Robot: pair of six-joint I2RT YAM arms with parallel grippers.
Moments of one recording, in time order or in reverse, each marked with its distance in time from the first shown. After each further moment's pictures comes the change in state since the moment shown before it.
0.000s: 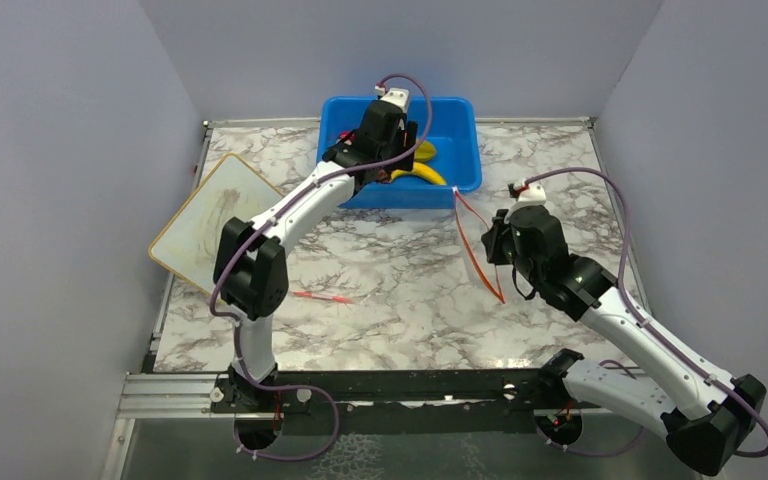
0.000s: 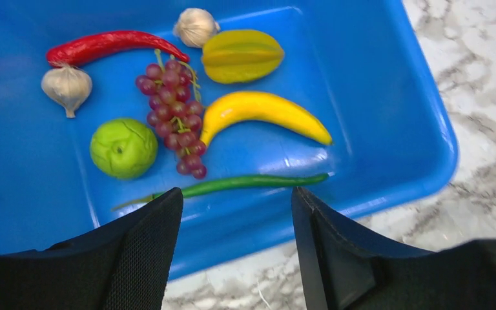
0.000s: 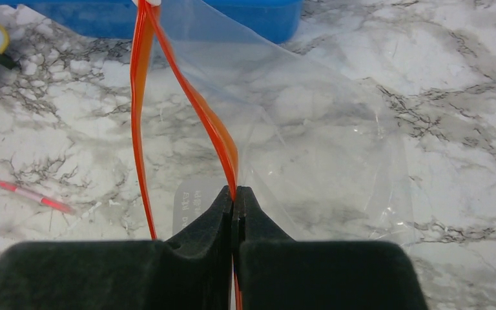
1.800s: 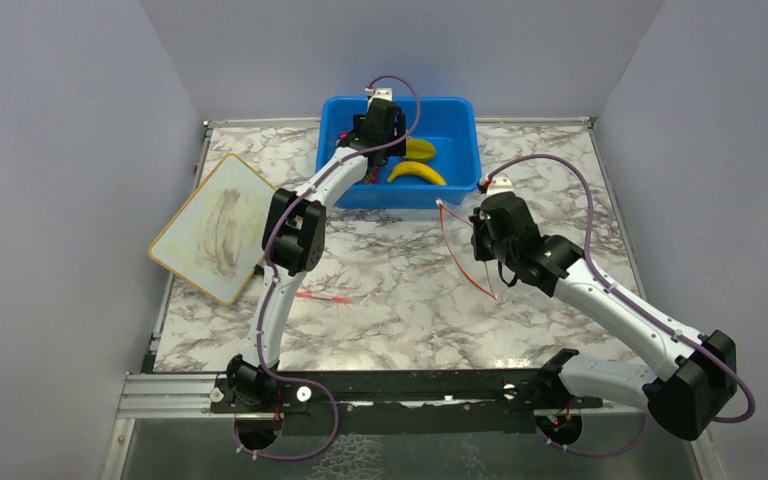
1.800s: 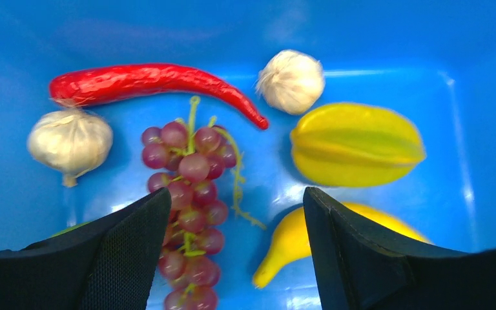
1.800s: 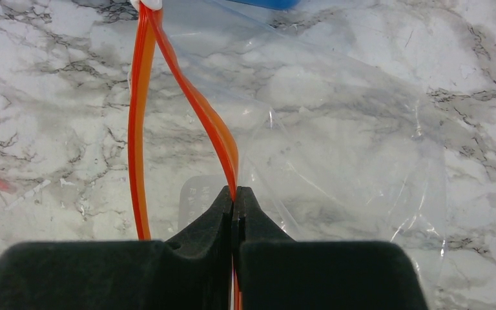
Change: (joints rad) left arm 0.143 0.590 0.499 0.047 -0.079 -0.092; right arm 0.000 0.214 0.069 -0.024 -0.041 -0.109
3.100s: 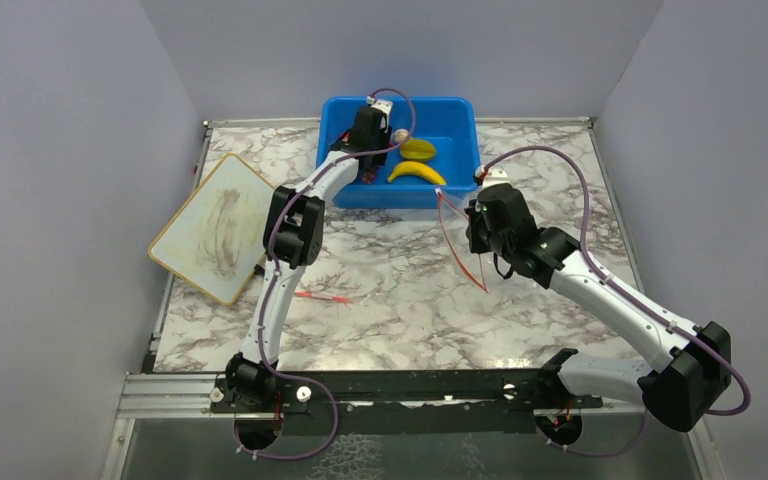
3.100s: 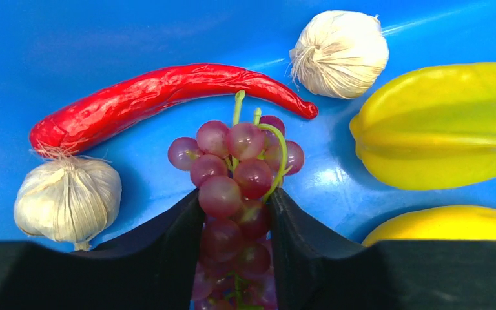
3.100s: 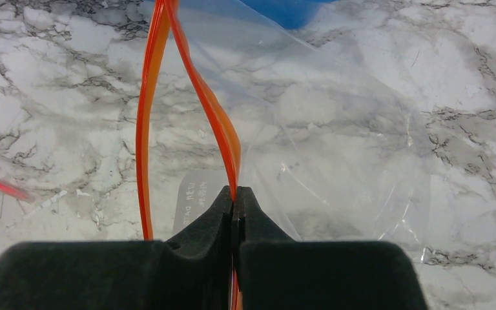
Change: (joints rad) left arm 0.068 0.111 0.020 0.052 0.151 0.281; right arm 0.000 0.053 0.061 0.011 -0.015 -0.006
